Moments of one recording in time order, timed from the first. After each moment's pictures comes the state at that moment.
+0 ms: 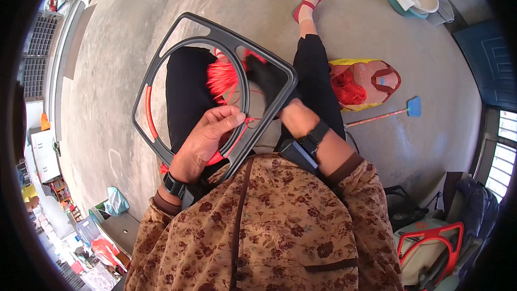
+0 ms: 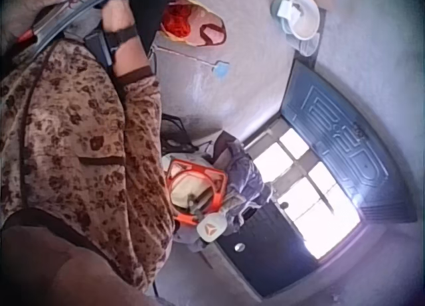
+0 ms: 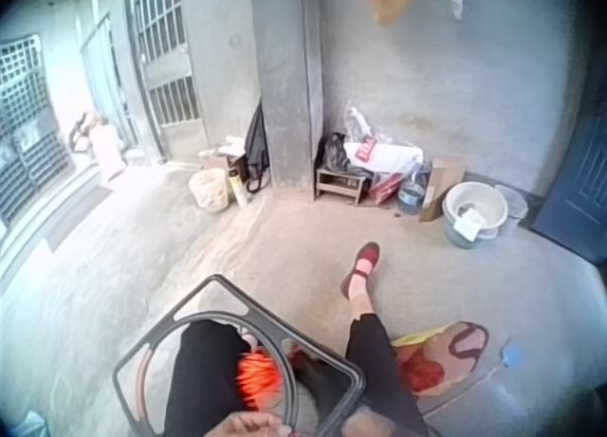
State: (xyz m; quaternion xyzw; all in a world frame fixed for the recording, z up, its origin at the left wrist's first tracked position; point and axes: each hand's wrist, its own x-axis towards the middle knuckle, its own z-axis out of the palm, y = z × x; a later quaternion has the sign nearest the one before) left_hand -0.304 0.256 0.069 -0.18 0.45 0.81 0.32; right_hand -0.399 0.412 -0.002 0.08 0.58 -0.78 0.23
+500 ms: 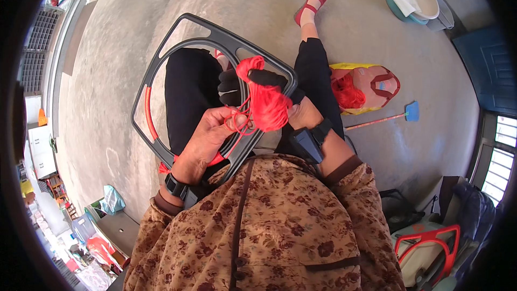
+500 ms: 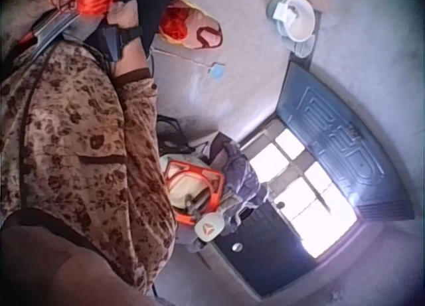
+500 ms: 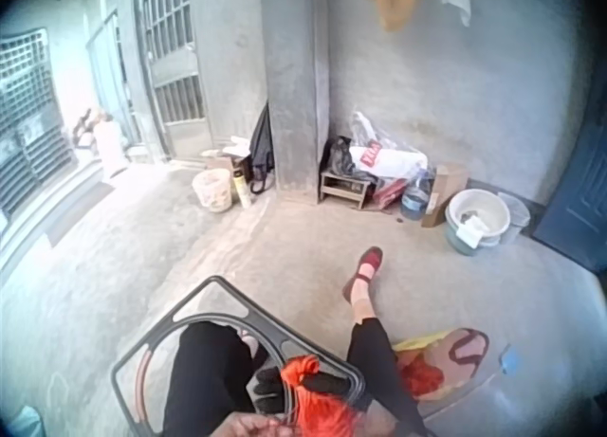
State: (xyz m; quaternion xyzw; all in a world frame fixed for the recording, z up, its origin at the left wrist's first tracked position) left_hand -0.299 0.254 0.051 -0.10 0.53 0.81 0.24; right_hand -0.365 0.463 -0.006 0.14 0.15 -0.92 0.34
